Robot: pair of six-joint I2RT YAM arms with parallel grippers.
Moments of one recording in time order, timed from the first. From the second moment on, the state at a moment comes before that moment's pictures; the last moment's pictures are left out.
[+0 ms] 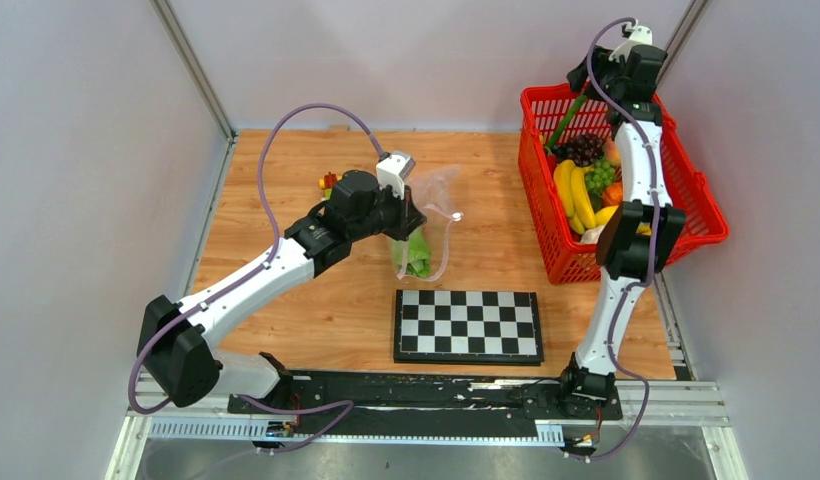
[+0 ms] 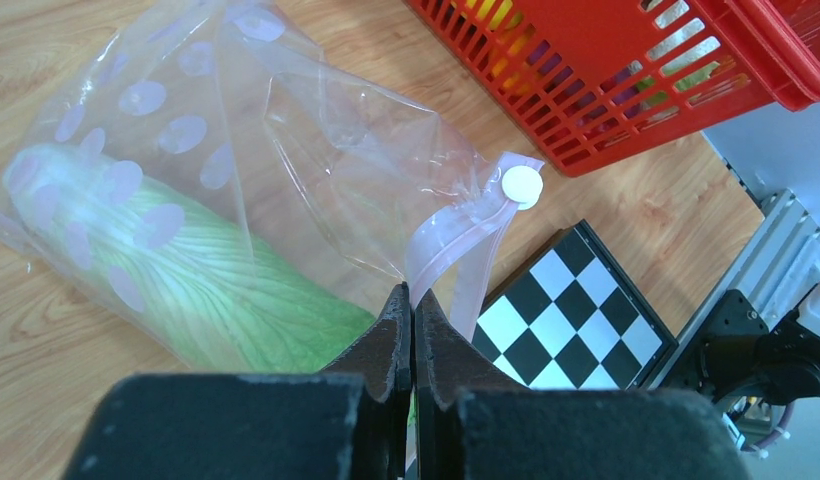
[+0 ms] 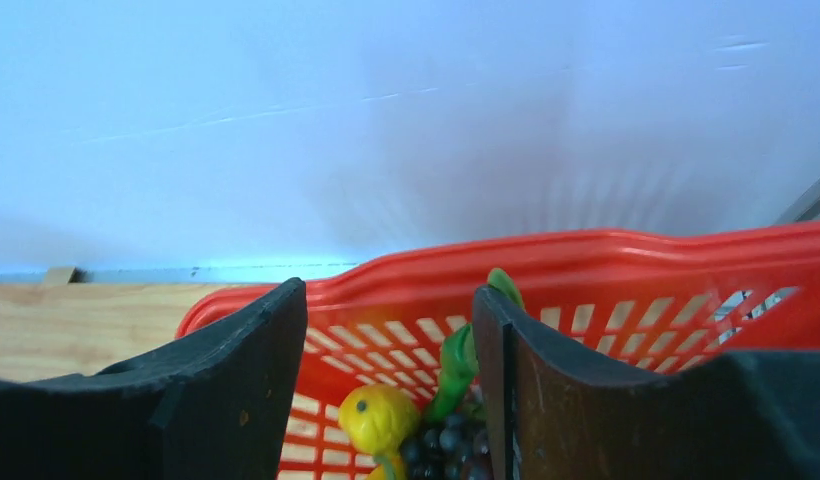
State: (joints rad) left arm -0.72 1.33 1.11 -0.16 0.15 -0.30; right arm -0.19 2.18 2.22 -0.24 -0.30 0.21
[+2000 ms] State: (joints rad) left arm -0.72 1.33 1.12 -0.17 0.17 -0.30; right arm -0.28 2.28 2.29 -0.27 -0.39 0.36
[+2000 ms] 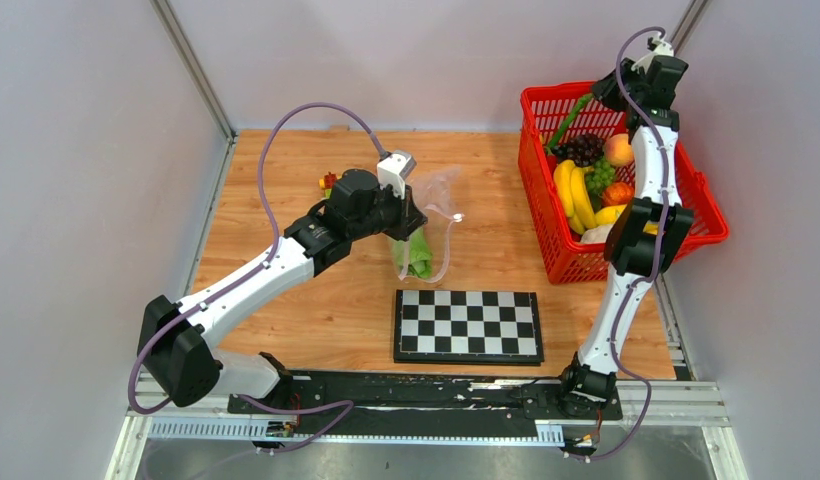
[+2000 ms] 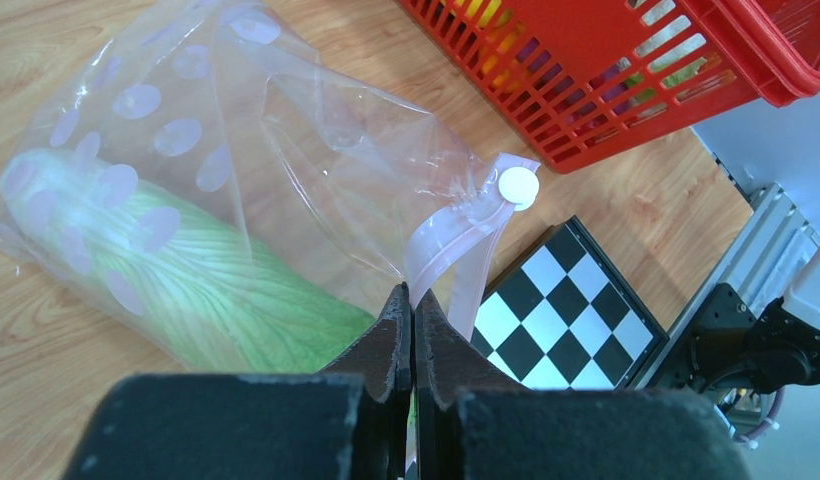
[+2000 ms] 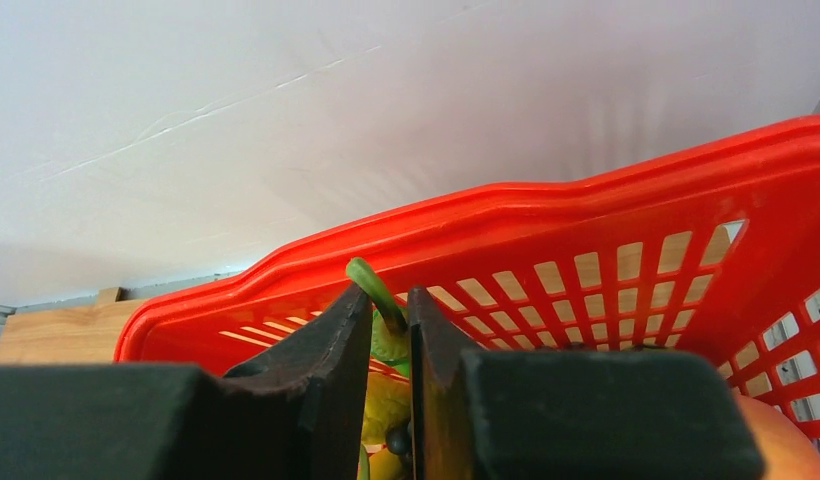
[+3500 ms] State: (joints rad) left arm -0.72 1.33 1.12 -0.17 0.21 -0.34; right arm -0.27 0.91 0.95 0.72 -0.71 0.51
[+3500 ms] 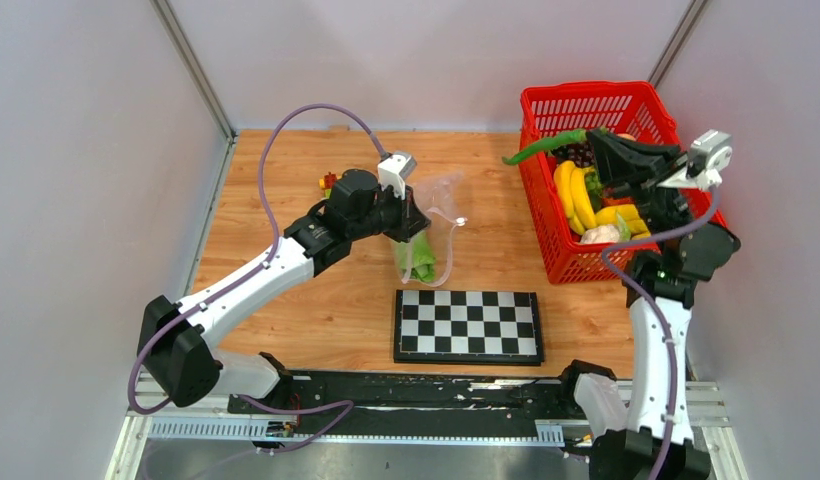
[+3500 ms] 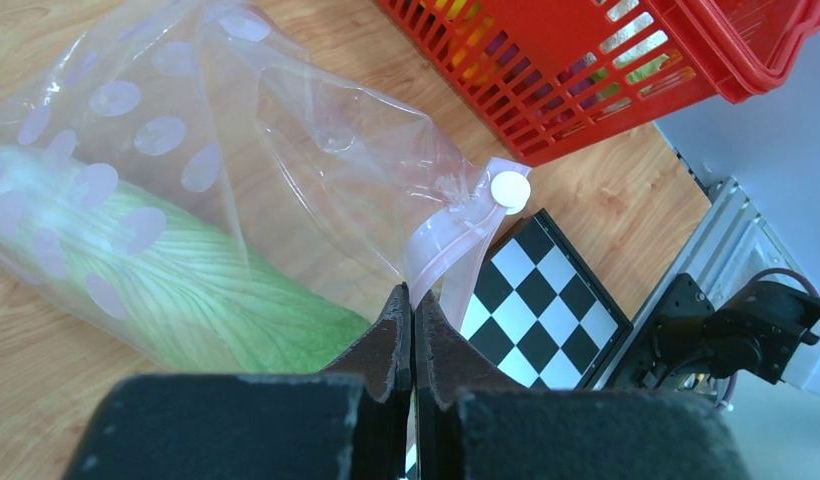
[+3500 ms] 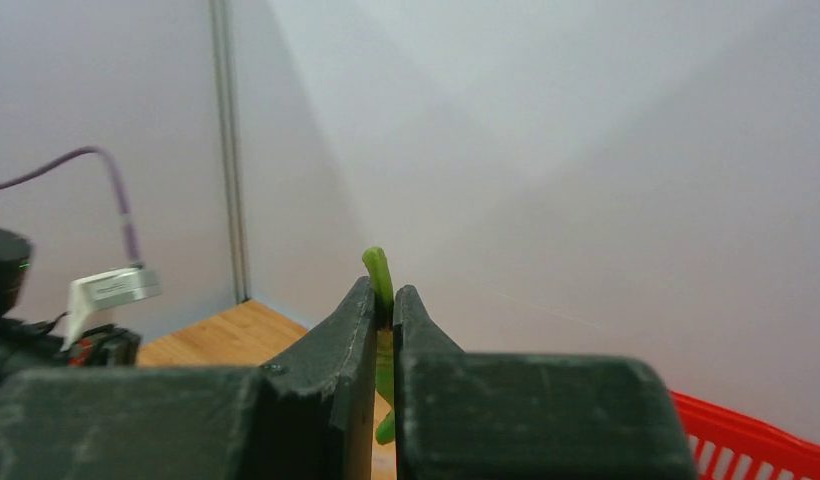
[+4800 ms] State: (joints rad) left arm -0.68 1.43 1.23 -0.13 0.33 -0.53; right arm 0.25 0.67 0.79 0.58 -0.98 0.19
